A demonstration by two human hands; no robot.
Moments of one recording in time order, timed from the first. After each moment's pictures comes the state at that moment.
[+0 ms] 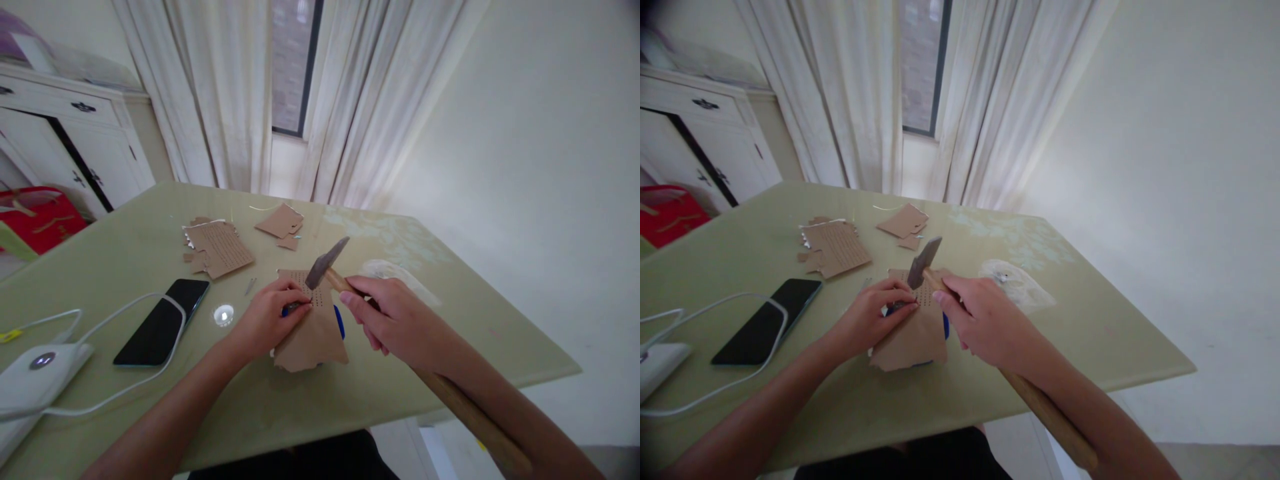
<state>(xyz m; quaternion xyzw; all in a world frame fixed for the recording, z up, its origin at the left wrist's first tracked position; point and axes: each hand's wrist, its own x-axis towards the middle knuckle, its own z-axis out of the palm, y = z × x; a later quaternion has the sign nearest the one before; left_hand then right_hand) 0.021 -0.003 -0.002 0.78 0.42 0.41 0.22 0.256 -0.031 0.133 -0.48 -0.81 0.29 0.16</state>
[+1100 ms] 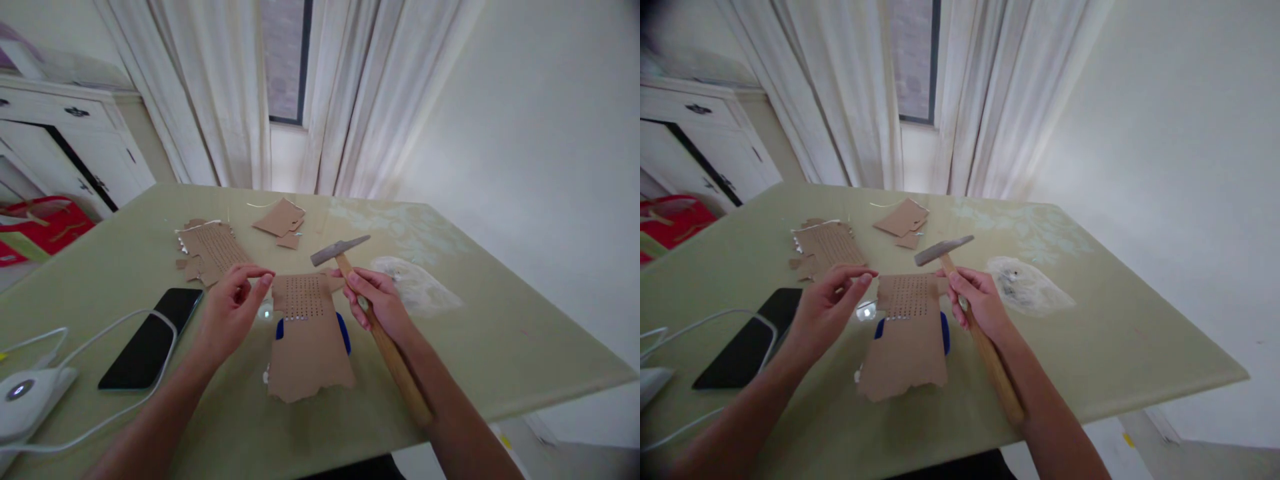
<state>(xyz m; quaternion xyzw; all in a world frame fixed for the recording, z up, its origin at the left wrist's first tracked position) -0.012 0.008 0.002 0.62 0.58 0.49 0.20 0.267 0.034 0.034 -0.41 -0.54 0.60 0.44</state>
